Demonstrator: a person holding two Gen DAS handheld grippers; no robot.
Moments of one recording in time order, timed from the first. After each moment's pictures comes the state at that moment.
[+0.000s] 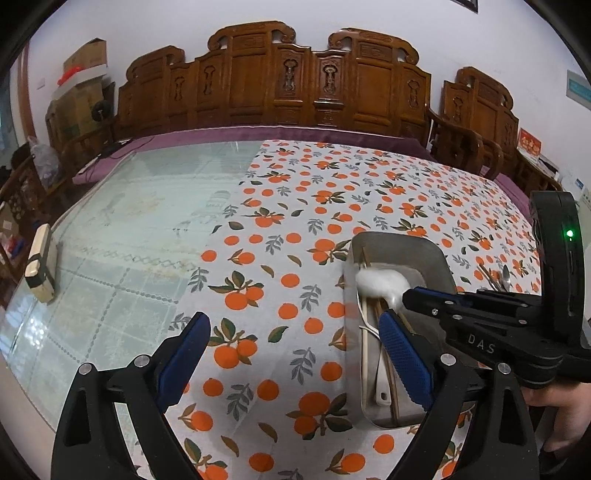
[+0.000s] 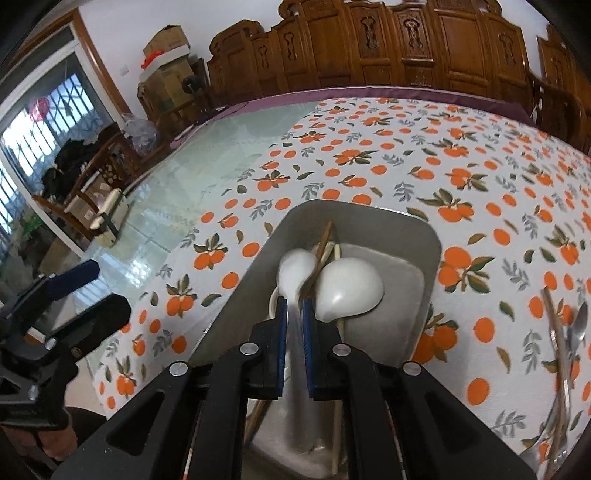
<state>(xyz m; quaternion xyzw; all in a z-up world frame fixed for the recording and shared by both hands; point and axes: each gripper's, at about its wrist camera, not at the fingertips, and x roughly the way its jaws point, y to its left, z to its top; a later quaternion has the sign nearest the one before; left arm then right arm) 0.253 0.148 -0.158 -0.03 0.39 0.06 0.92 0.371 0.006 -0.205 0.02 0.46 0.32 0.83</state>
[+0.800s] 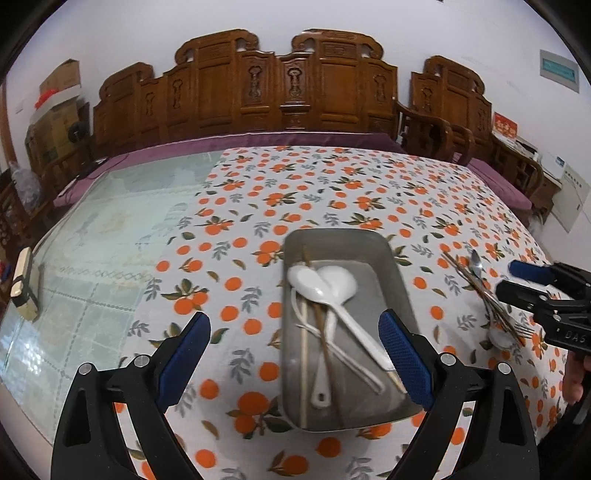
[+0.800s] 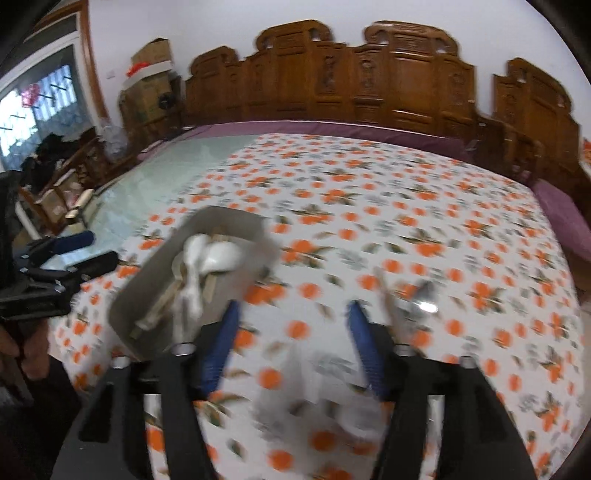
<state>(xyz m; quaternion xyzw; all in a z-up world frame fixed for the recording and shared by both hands) 0.254 0.082 -0.158 0.00 0.38 0.01 0.92 0.327 -0.150 -0.165 -0.04 0.40 0.23 0.89</state>
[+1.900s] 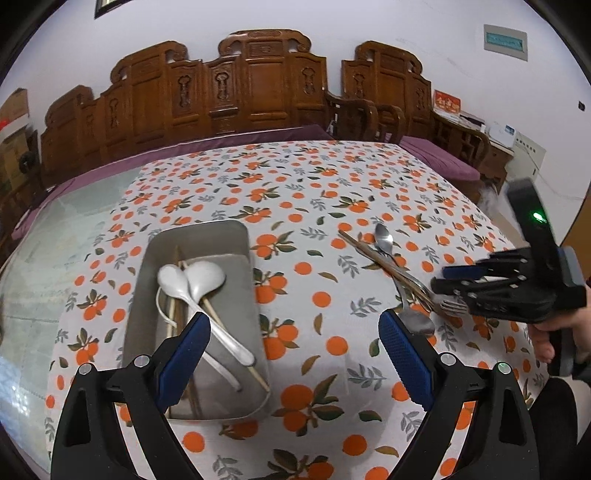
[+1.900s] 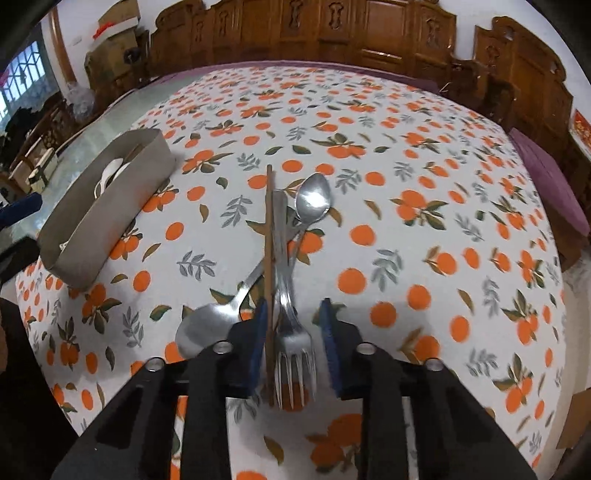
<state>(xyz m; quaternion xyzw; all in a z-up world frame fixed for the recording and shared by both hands) 0.244 -0.031 -0.172 0.03 0.38 -0.08 0.92 0.350 -0.235 -0.230 -0.08 0.50 0.20 0.84</state>
